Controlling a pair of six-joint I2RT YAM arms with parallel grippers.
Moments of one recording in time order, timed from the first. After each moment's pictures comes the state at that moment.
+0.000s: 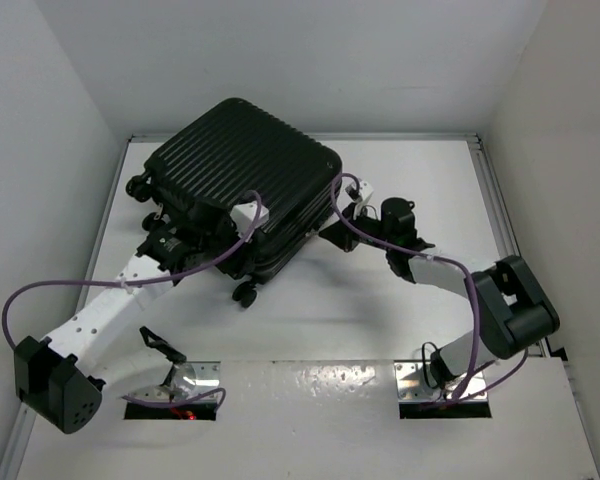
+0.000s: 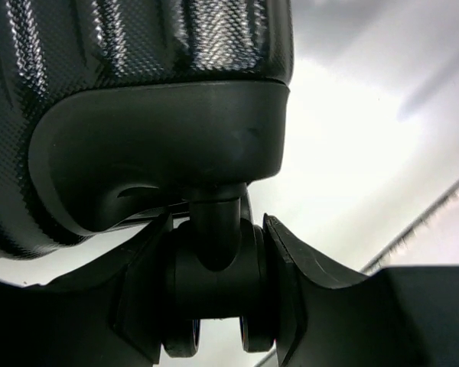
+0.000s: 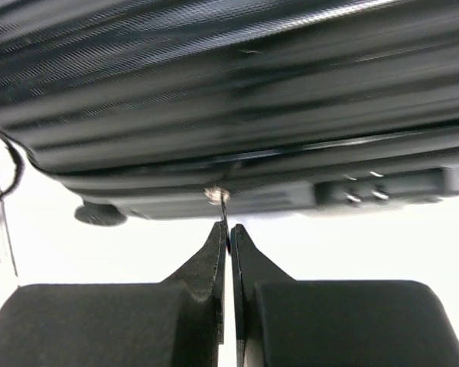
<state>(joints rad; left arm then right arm) -0.52 1.08 0.95 -0.67 0.14 0.13 0.41 1.53 0.62 0.63 -0.57 0.19</state>
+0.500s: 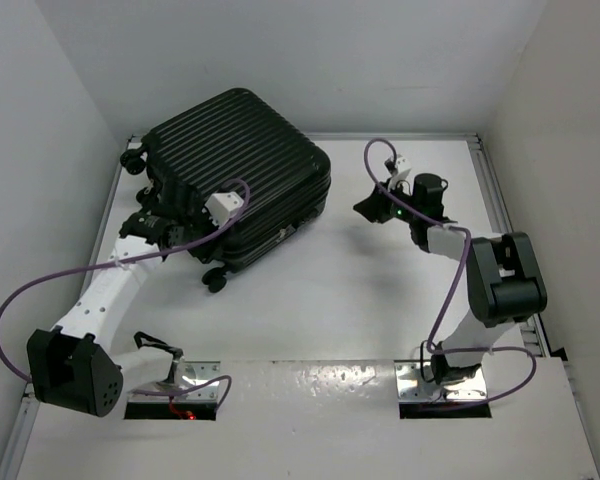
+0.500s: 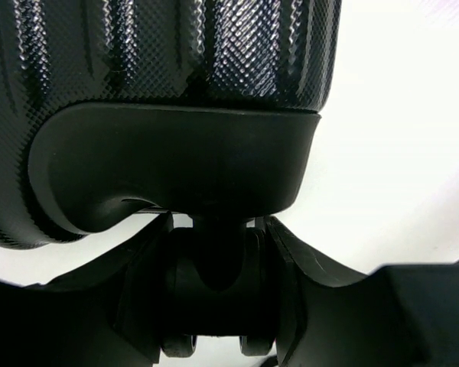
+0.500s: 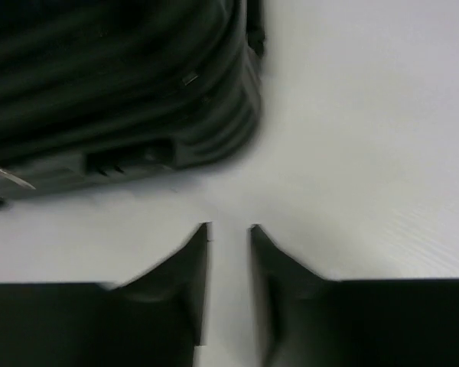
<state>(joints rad) -0.20 1.17 1.01 -0.77 0.24 0.52 0.12 1.67 0.75 0.52 -0.61 0.11</state>
